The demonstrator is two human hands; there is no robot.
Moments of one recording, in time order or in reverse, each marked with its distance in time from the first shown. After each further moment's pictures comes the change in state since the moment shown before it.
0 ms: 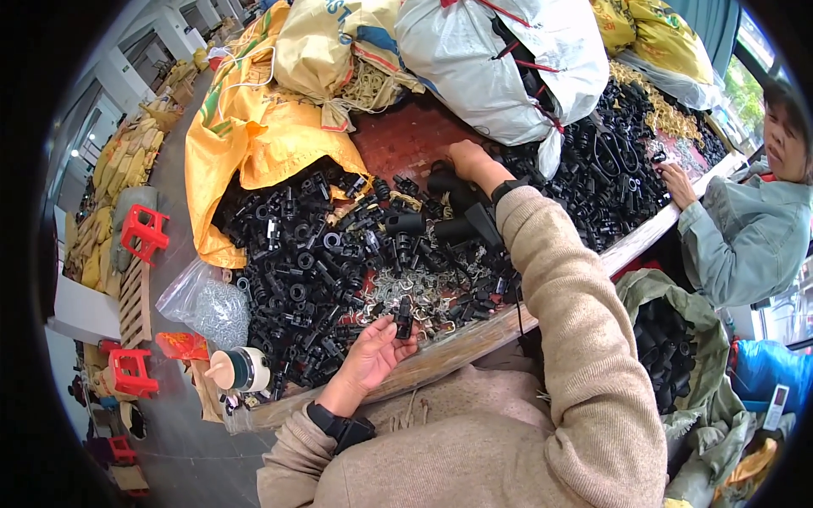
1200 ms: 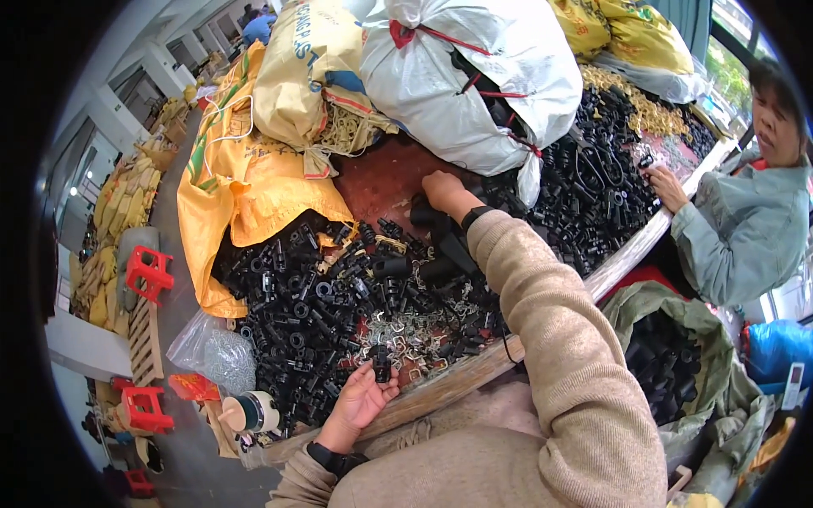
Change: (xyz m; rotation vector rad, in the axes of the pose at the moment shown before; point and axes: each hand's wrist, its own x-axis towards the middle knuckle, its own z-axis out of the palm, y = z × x) left_hand -0.009 0.003 -0.018 -0.092 0.012 0.000; right_hand 0.012 -0.005 -0.004 -0.042 -0.022 0.133
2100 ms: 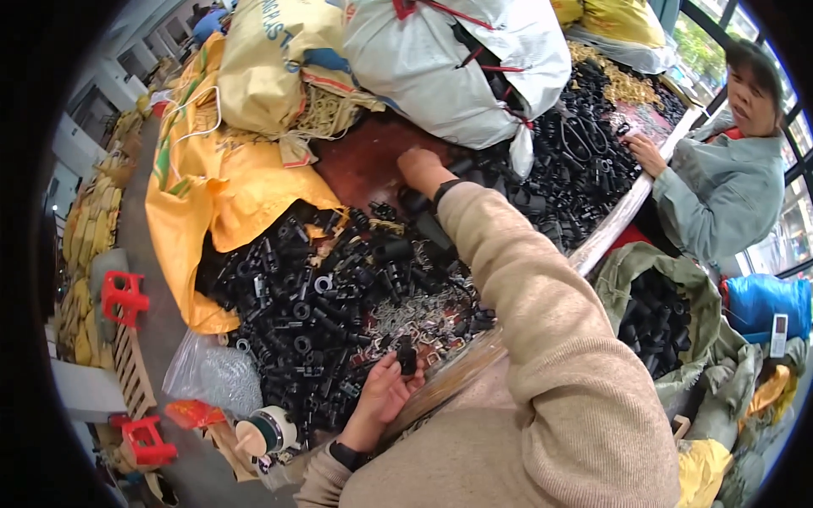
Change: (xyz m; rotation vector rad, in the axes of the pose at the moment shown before) left_hand 0.005 0.007 0.003 0.087 -0.047 -0.099; right_hand 0.018 -0.029 0.007 -0.234 0.004 0.055
